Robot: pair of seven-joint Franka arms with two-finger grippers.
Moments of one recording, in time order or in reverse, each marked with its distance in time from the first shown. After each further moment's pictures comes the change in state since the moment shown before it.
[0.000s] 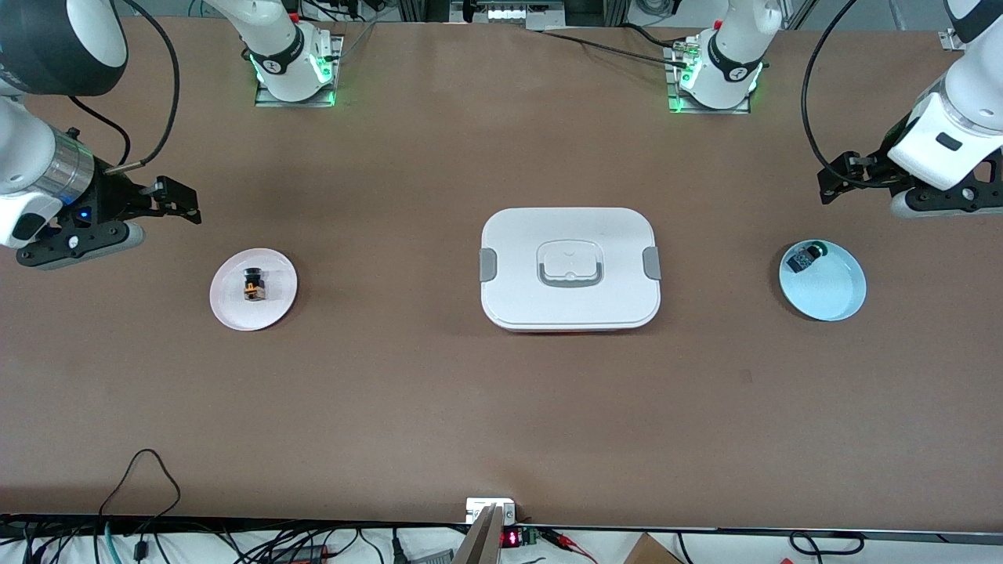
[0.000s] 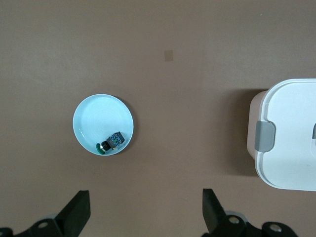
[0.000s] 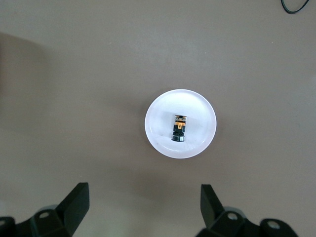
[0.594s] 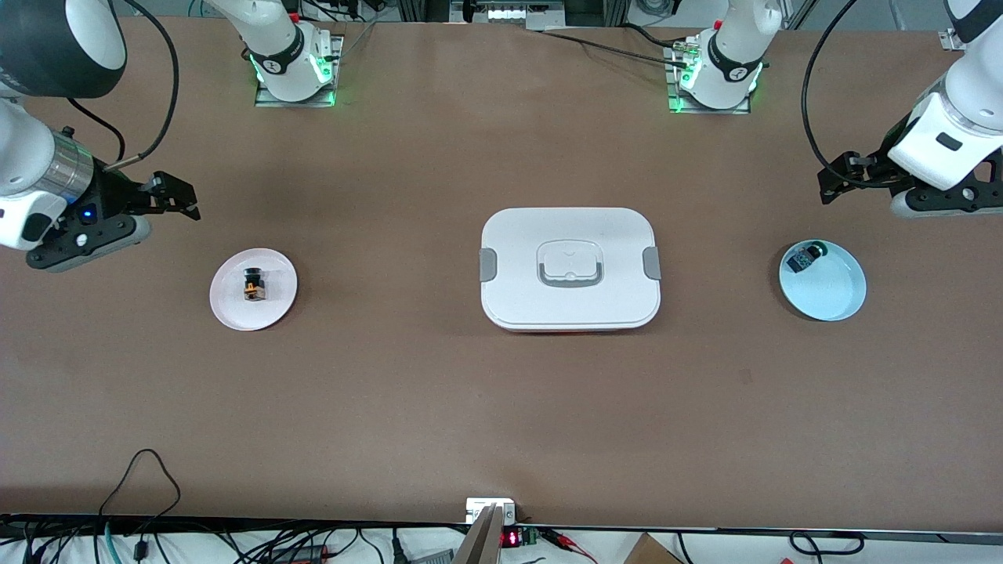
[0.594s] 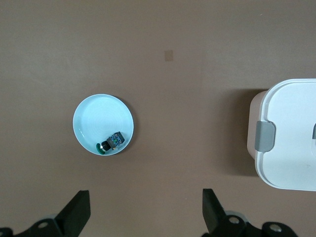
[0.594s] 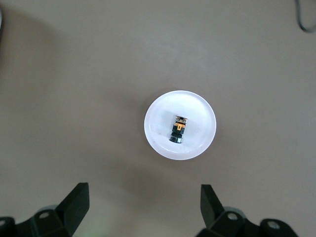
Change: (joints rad) left arm 0.000 0.000 0.000 0.000 0.000 0.000 0.000; right arm -0.003 0.009 -0.003 -0.007 -0.001 -0.007 -0.232
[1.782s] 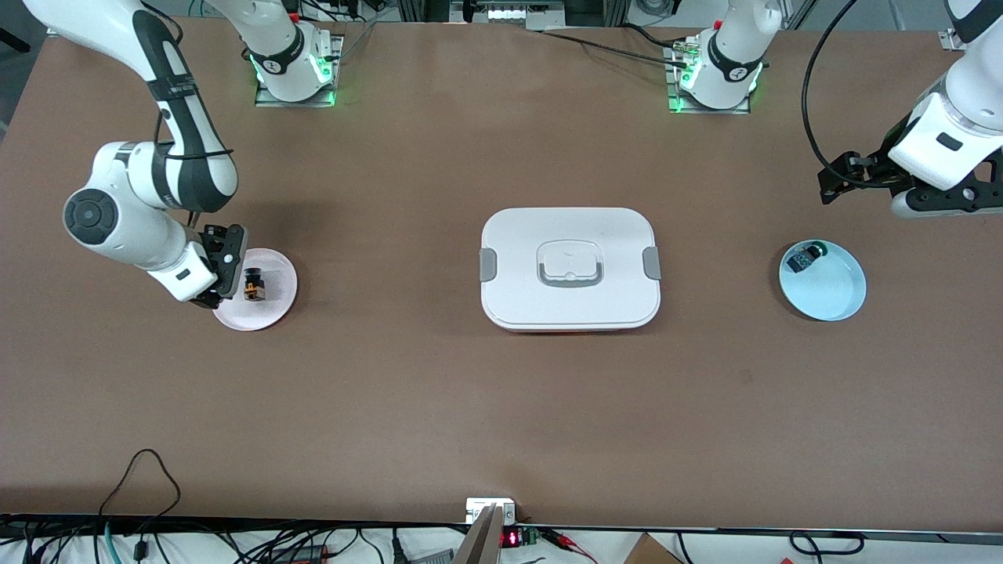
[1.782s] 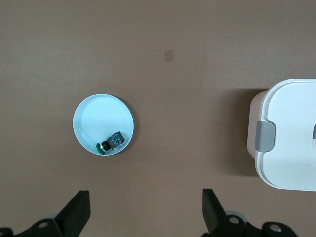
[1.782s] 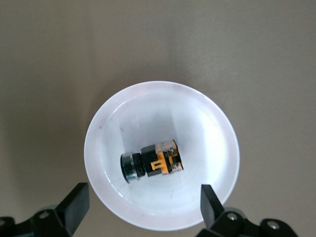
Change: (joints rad) left arm 0.000 0.000 0.000 0.000 0.000 0.000 0.000; right arm -0.048 0.189 -0.007 -0.478 -0.040 0.695 -1.026
